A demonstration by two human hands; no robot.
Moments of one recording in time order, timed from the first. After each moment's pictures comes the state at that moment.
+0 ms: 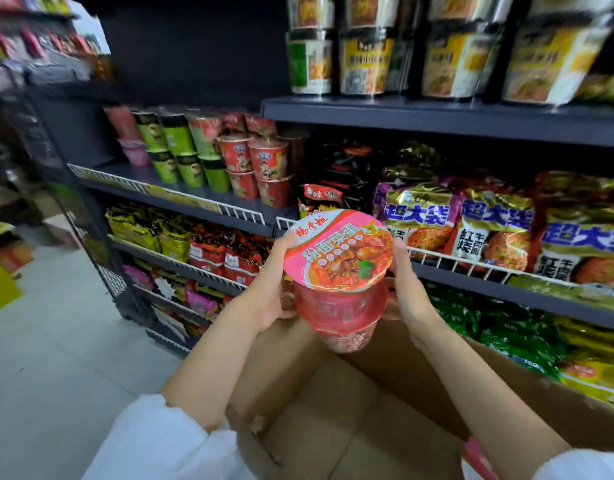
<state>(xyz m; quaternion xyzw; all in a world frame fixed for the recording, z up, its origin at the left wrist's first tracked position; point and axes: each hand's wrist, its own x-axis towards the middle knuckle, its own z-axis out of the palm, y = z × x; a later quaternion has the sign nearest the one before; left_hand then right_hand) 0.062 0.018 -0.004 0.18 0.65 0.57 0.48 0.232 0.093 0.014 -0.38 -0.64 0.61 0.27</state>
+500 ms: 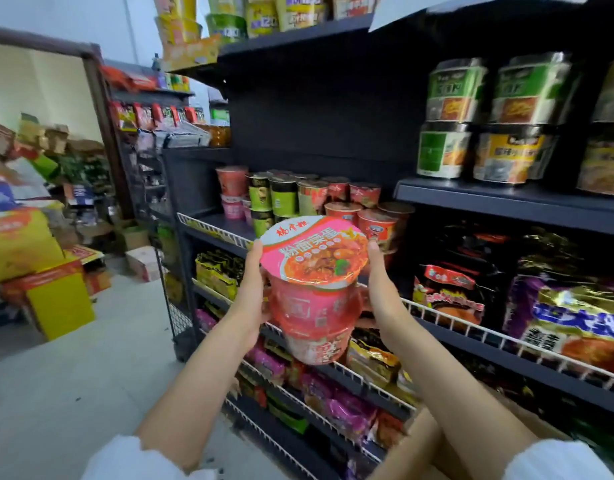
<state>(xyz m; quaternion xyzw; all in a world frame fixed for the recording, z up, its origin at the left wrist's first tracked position) -0.122 -0.101 0.063 0.17 0.66 0.69 0.25 -0.005 0.017 0.079 -0.31 -0.65 0.66 0.23</state>
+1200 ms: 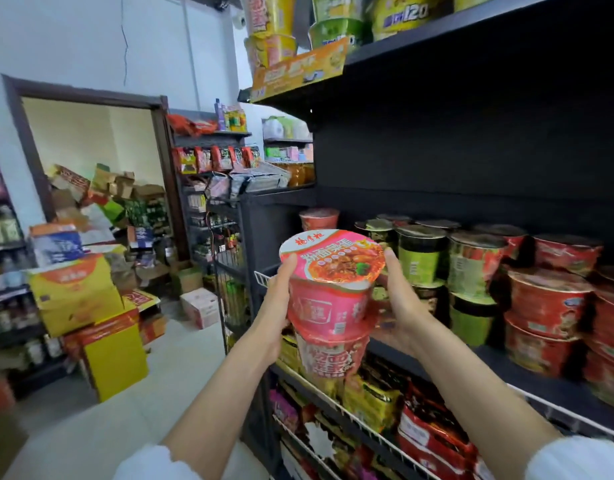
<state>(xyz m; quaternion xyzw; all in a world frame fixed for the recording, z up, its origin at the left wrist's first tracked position) -0.513 -0.126 0.087 0.21 0.66 0.71 0.17 -0.422 0.011 0.097 -0.24 -0.63 0.72 0.19</state>
